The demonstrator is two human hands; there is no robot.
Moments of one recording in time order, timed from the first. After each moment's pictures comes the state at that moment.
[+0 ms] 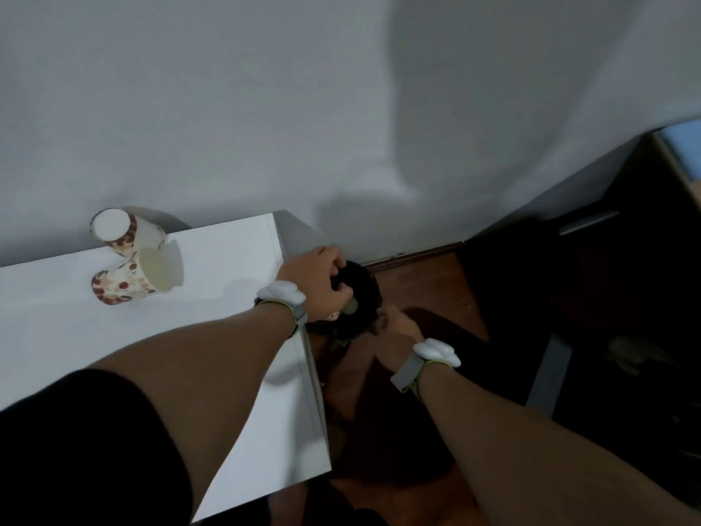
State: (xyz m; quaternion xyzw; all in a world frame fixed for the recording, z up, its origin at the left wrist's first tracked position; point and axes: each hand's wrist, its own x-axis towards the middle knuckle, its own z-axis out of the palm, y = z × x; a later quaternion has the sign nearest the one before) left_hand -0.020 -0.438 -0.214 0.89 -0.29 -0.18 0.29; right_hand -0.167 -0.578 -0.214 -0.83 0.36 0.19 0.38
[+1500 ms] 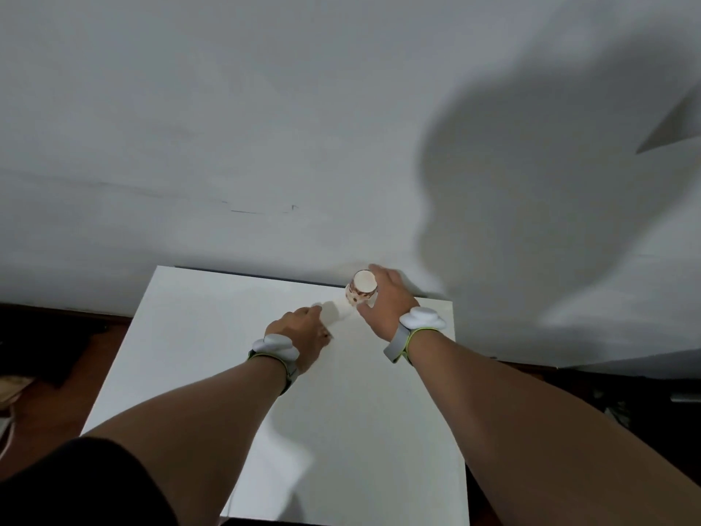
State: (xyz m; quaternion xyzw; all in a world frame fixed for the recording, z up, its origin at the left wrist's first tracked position) left_hand 0.021 -0.117 -0.140 0.96 -0.08 -0.22 0.14; right_hand 0.049 -0.326 -0.106 -0.95 0.04 0.16 0.26
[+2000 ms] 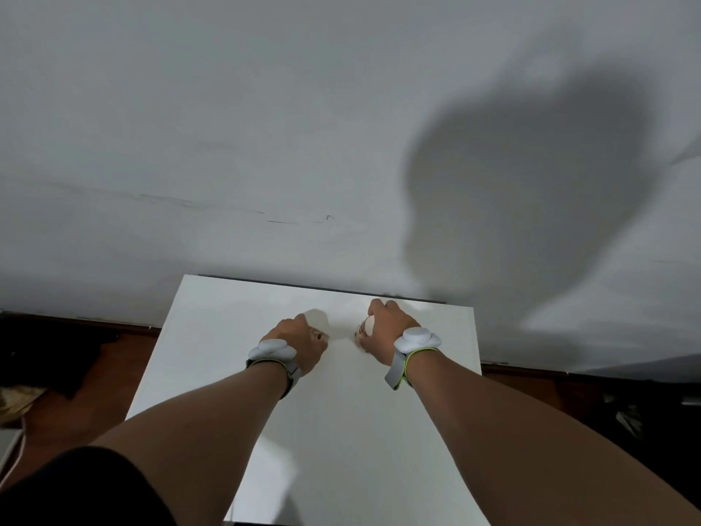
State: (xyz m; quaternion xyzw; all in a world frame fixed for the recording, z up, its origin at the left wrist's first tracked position) left_hand 0.024 -0.058 -0.139 0.94 0.06 -0.28 0.17; right_hand 0.030 -0.269 -0.095 -0.96 0.02 0.25 0.15
